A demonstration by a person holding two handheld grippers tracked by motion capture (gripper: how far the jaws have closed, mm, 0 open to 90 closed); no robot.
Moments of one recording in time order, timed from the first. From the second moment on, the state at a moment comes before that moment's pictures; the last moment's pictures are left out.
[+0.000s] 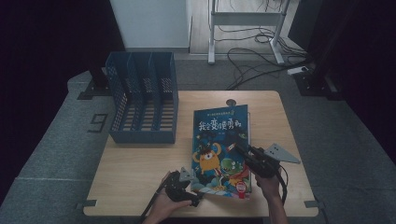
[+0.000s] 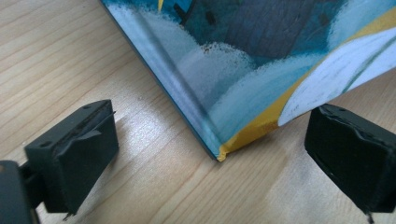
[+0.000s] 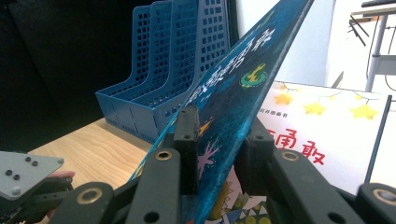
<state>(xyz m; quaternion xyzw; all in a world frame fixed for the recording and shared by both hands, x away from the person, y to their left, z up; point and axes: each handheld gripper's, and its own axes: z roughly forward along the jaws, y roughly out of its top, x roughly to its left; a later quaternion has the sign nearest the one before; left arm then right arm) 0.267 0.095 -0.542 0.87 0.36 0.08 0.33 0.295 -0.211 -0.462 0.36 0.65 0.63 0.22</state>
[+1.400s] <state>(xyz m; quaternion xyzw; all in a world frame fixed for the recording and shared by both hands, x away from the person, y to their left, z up) 0.270 0.091 -0.542 0.88 0.34 0.09 0.32 0.291 -0.208 -0.460 0.35 0.65 0.63 0.23</state>
